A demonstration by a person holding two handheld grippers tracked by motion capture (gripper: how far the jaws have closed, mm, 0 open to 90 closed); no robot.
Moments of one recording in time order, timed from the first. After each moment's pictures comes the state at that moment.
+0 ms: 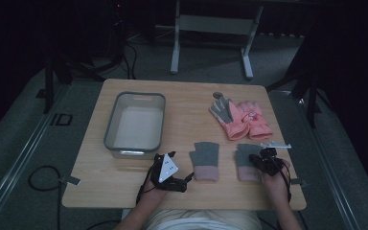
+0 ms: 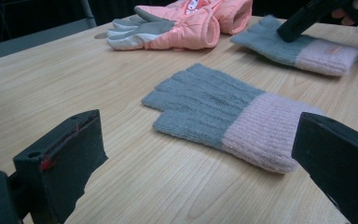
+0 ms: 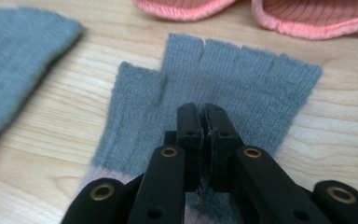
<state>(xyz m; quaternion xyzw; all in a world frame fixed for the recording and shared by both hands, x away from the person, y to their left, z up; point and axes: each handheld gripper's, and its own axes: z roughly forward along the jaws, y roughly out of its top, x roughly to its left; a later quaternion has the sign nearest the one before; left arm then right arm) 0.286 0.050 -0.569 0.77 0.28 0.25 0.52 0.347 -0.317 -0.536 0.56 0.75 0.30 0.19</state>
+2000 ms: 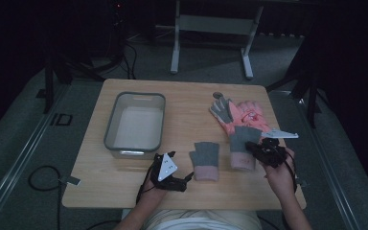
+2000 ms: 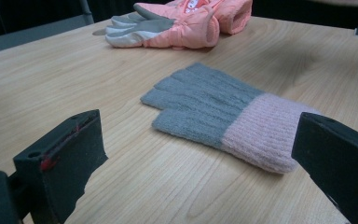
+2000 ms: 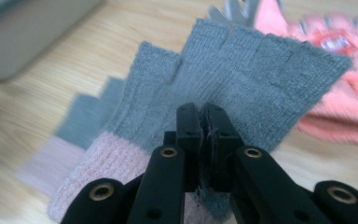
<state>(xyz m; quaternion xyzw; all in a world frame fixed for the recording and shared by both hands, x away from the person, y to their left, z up) 0.288 0.052 -0.569 0.76 0.29 0.24 0.53 0.332 -0.284 -0.452 0.47 0.77 0.38 0.20</state>
